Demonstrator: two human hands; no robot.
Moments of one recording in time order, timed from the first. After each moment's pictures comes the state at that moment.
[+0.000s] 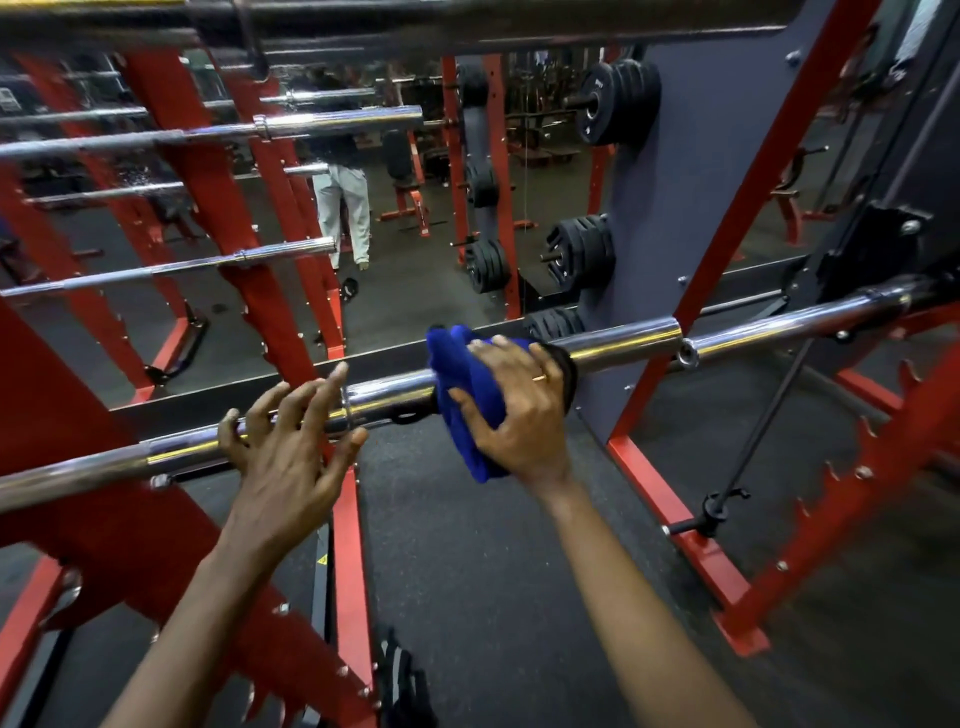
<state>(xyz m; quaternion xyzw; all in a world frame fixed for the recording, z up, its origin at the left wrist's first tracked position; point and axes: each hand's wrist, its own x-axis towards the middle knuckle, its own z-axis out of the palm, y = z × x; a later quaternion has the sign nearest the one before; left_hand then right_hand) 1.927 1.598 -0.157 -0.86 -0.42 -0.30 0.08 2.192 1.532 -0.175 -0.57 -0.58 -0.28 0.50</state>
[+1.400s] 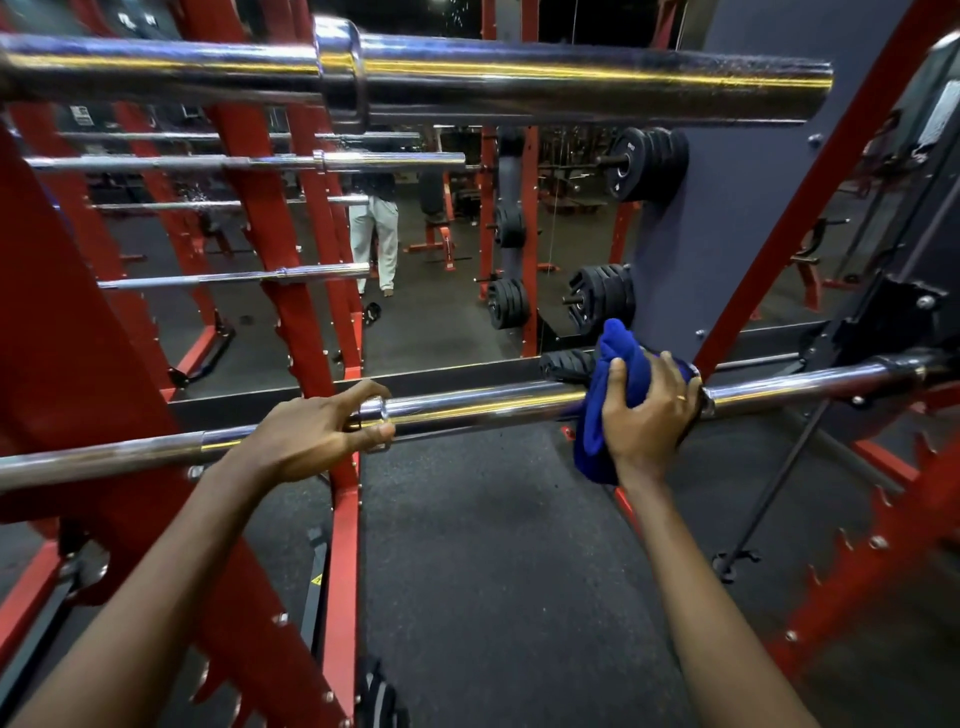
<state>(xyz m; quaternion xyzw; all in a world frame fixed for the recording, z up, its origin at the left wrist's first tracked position) 1.919 1.624 -0.084 -0.91 -0.41 -0.07 -0.09 2.274 1.517 -0.158 -0.71 -0.35 -0.26 0.55</state>
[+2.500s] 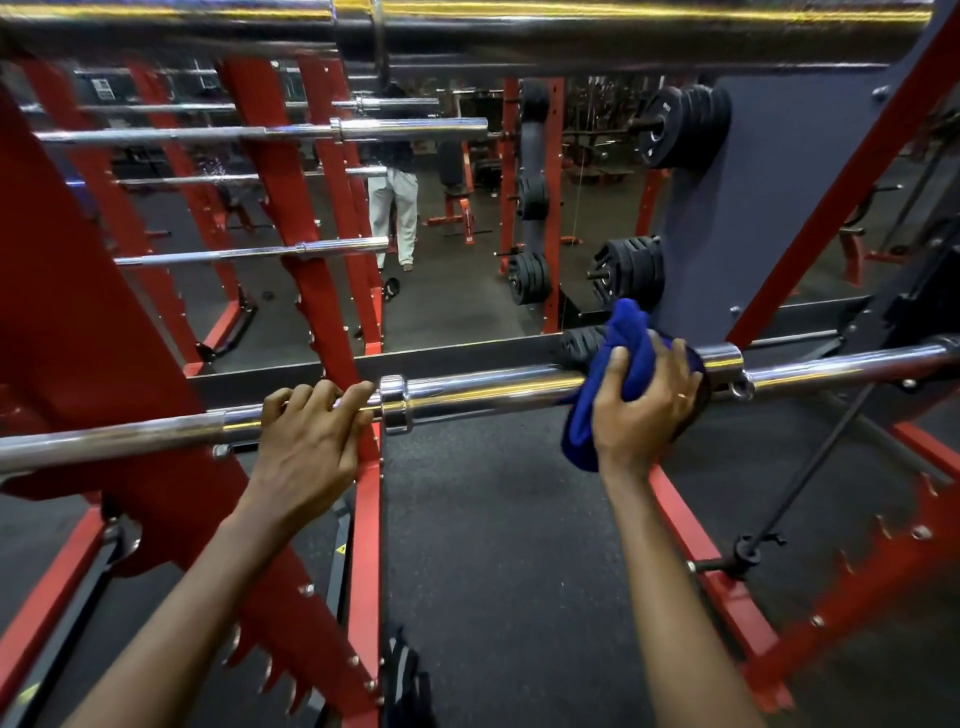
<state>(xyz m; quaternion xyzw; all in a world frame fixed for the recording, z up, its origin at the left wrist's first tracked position) 1.898 1.615 -0.145 -0.85 -0.42 -0.26 0.20 2.231 1.540 -0.169 -0.69 -0.30 -0.25 0.62</state>
